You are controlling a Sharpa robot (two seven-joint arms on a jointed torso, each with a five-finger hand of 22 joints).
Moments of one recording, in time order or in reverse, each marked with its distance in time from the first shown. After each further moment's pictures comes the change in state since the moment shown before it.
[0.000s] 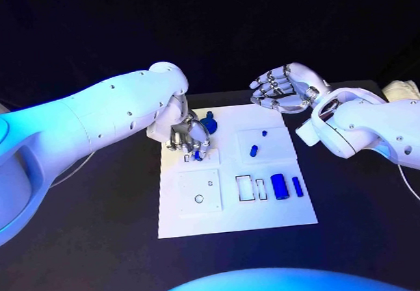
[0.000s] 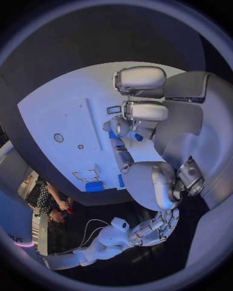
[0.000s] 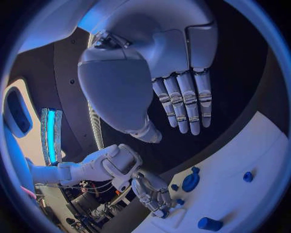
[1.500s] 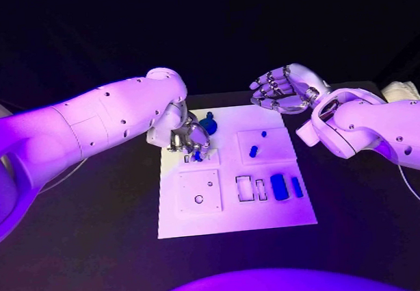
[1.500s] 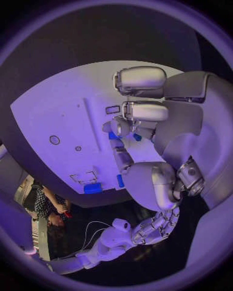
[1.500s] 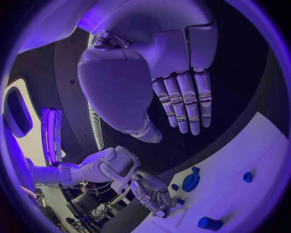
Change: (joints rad) left arm -0.005 -0.052 0.006 0.096 -0.051 -0.105 0.012; left_hand -0.007 0.004 -0.007 -0.007 0.051 0.032 -0.018 -0.008 0.021 0.016 -0.005 -0.004 -0.002 0.002 -0.002 0.000 0.000 0.000 0.006 -0.001 0.000 0.000; right arm 0.000 -0.003 0.000 -0.001 -0.002 0.003 0.000; right_hand 0.000 0.000 0.003 -0.003 0.000 0.000 0.000 0.000 -0.001 0.000 0.000 0.000 0.000 0.000 0.000 0.000 -0.005 0.000 0.000 0.000 0.001 -0.005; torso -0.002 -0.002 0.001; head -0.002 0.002
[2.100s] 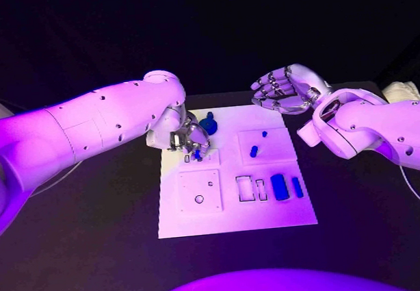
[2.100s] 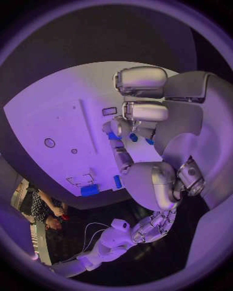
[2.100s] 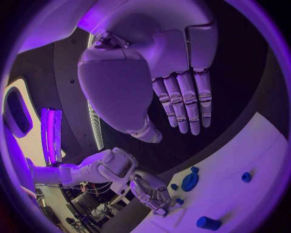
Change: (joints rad) left arm 0.000 -0.033 0.001 0.056 -0.030 -0.076 0.002; left_hand 0.000 0.000 -0.001 -0.001 0.000 0.007 -0.007 0.001 -0.001 0.006 -0.002 0.000 0.000 -0.001 0.000 0.000 0.000 0.000 0.005 -0.002 0.004 0.000; right arm -0.001 -0.002 0.000 -0.001 0.000 0.002 0.000; right_hand 0.000 0.000 0.000 0.000 0.000 0.000 0.000 0.000 0.000 0.000 0.000 0.000 0.000 0.000 0.000 0.000 0.000 0.000 0.000 0.000 0.000 0.000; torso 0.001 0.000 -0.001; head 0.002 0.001
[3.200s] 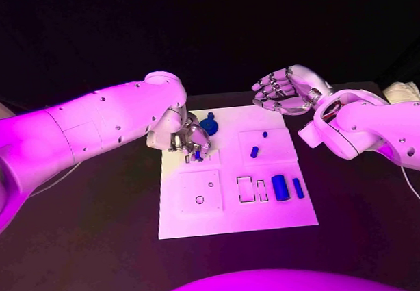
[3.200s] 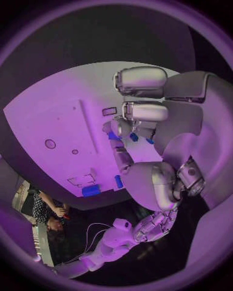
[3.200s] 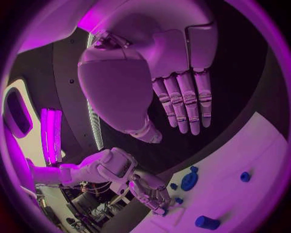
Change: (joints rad) left arm 0.002 -0.009 0.001 0.022 -0.016 -0.002 -0.001; left_hand 0.003 -0.003 0.000 0.000 0.000 0.000 0.000 0.000 0.004 0.001 0.002 0.000 0.002 0.001 -0.007 0.000 0.000 0.000 0.000 0.000 0.000 0.000; right arm 0.000 -0.002 0.000 -0.001 0.000 0.007 -0.001; right_hand 0.000 0.000 -0.003 -0.003 0.000 0.000 0.000 0.000 -0.001 0.000 0.000 0.000 0.000 0.000 0.000 -0.004 -0.003 0.000 0.000 0.000 0.000 -0.003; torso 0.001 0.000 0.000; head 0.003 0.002
